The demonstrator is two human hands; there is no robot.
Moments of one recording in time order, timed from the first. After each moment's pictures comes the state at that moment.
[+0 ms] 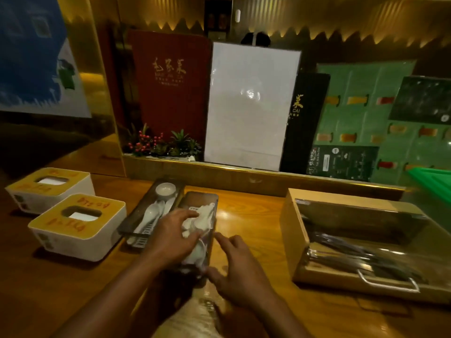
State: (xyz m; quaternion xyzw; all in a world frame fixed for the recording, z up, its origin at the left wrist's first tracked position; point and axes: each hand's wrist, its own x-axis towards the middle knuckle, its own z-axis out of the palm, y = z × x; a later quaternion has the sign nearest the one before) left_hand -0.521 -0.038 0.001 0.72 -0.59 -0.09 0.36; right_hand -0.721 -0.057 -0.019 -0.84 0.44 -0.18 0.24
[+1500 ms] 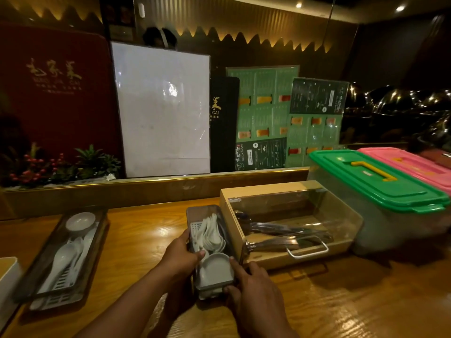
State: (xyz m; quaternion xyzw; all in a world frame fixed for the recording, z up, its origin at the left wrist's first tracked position) left_hand -0.635 -0.136 -0.038 0.63 -0.54 -0.44 0.34; right_hand -0.822 -0.044 -0.020 -0.70 0.69 -0.12 0.15
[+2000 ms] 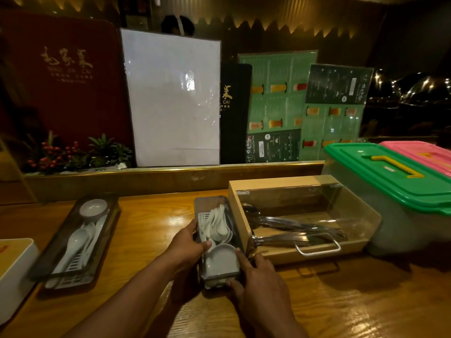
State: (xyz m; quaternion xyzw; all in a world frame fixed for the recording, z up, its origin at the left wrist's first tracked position) left_hand -0.640 -0.140 -0.037 0.63 -0.55 -0.43 0.35; right_hand -0.826 -0.044 -0.013 -0.71 0.68 -0.09 0.15
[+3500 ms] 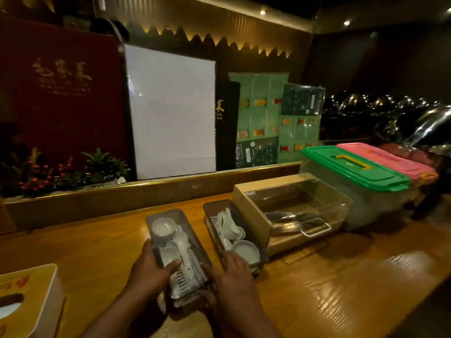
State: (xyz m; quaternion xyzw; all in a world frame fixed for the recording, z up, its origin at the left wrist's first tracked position) left_hand -0.474 -0.092 -0.053 0.63 -0.54 -0.40 0.39; right_hand -0.677 -0.017 -0.041 -0.74 0.65 -0.14 -0.02
